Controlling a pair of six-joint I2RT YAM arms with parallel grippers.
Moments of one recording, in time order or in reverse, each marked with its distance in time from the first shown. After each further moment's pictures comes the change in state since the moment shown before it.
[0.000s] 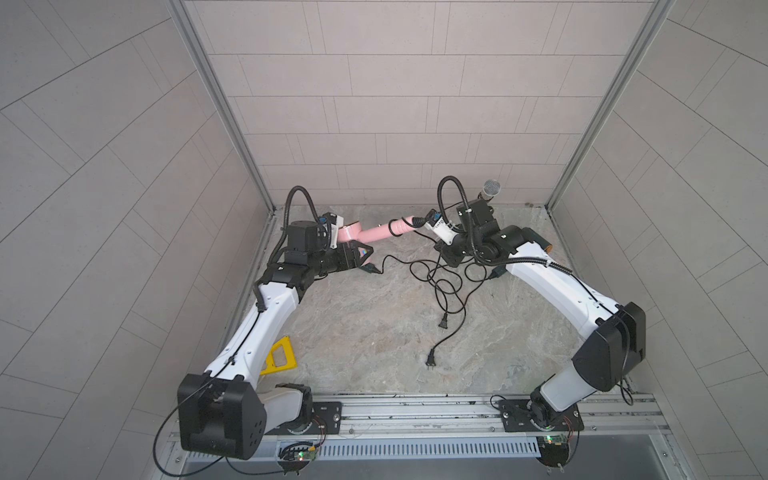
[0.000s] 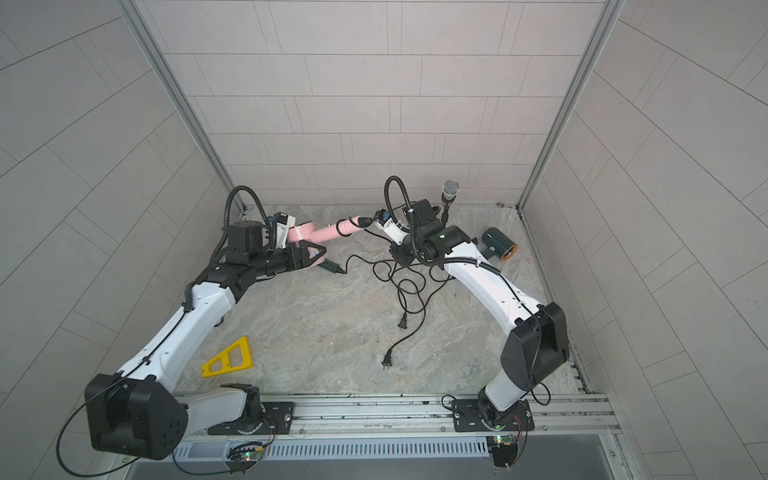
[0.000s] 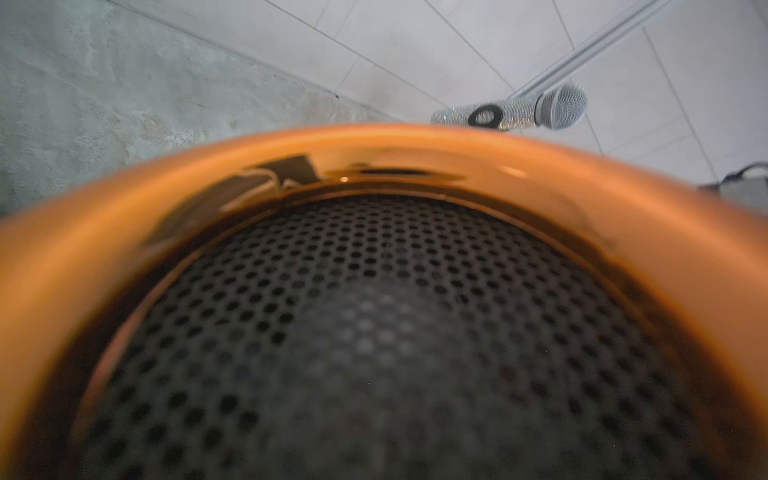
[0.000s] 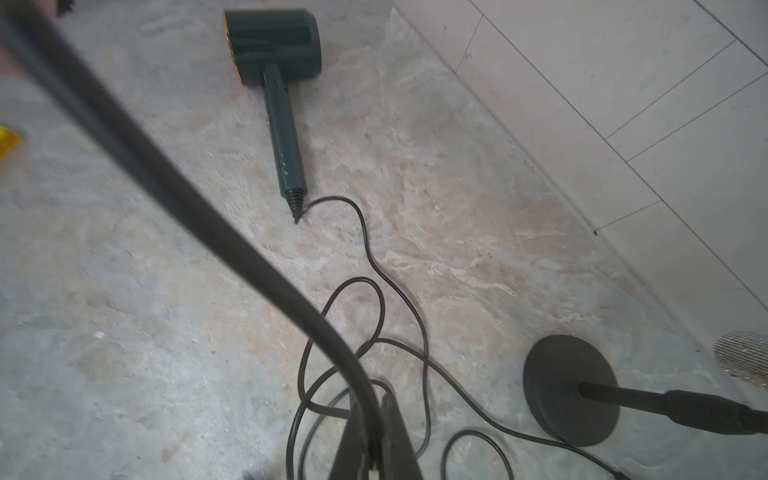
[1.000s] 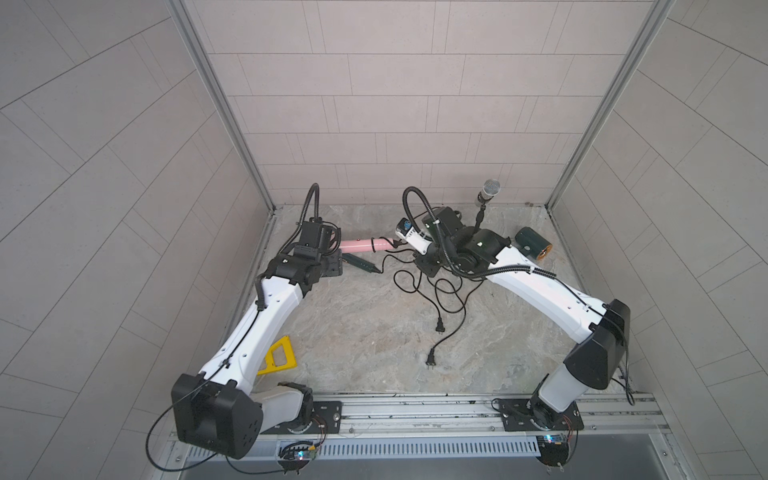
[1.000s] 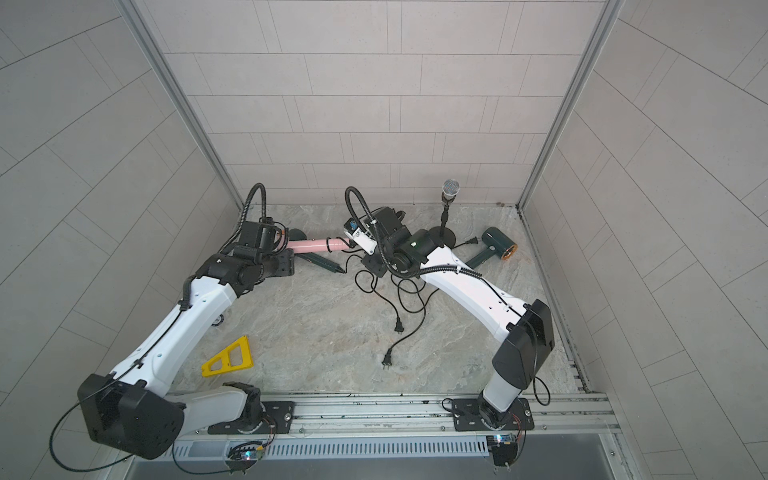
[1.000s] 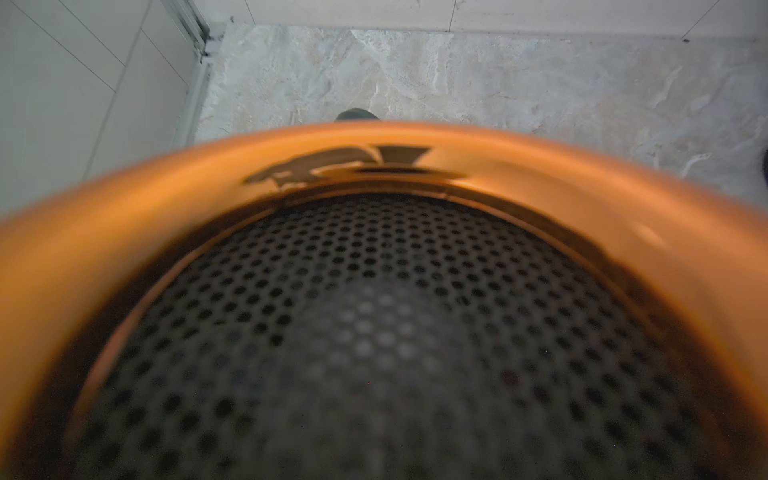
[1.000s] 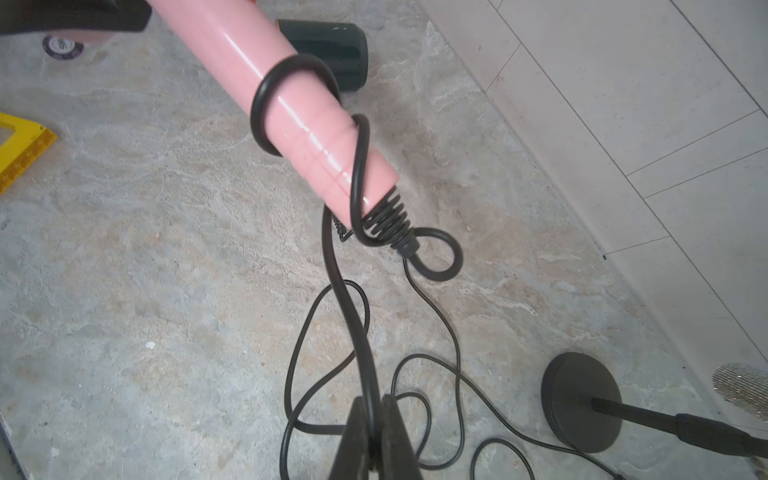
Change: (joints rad) left arm -0.128 0.014 0.145 -0.435 -0.885 0.271; right arm 0.242 0.104 0.245 -0.208 0.255 0.042
